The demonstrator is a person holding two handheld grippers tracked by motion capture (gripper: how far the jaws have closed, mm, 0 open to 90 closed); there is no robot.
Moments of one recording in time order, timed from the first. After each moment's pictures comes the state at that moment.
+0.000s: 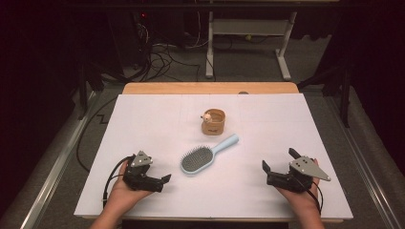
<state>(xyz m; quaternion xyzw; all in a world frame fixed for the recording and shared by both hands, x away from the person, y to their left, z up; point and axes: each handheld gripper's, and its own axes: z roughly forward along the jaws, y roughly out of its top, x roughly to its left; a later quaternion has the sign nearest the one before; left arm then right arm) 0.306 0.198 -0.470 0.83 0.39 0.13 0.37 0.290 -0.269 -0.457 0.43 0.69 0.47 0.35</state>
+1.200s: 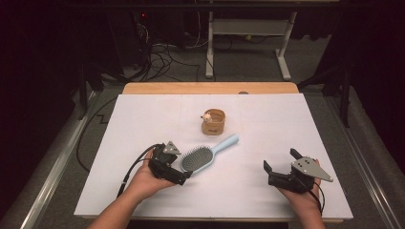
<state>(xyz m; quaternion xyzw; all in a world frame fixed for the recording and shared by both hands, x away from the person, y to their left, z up) 0.341 0.130 -0.452 0.88 0.34 0.08 0.32 0.288 -0.273 -0.456 0.43 0.68 0.47 0.35</state>
